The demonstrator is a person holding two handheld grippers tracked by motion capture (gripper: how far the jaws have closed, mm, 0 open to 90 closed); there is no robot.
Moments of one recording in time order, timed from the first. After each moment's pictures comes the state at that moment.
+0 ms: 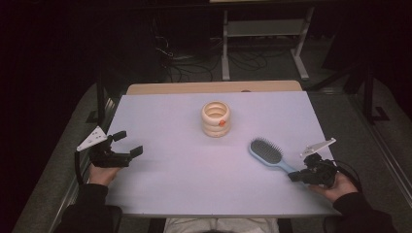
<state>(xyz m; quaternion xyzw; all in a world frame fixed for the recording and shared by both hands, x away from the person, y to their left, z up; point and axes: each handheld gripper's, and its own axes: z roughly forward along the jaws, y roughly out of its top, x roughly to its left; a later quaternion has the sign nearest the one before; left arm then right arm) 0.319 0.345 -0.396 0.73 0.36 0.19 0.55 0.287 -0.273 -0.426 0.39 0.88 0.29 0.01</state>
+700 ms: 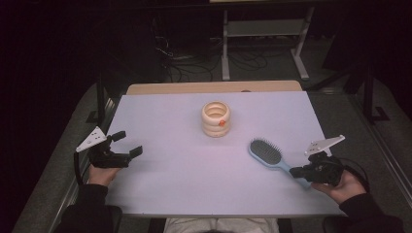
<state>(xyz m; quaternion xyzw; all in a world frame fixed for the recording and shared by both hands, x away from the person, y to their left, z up) 0.316 0.345 -0.396 0.73 0.36 0.19 0.55 0.274 -0.269 -0.388 0.35 0.88 0.31 0.04</state>
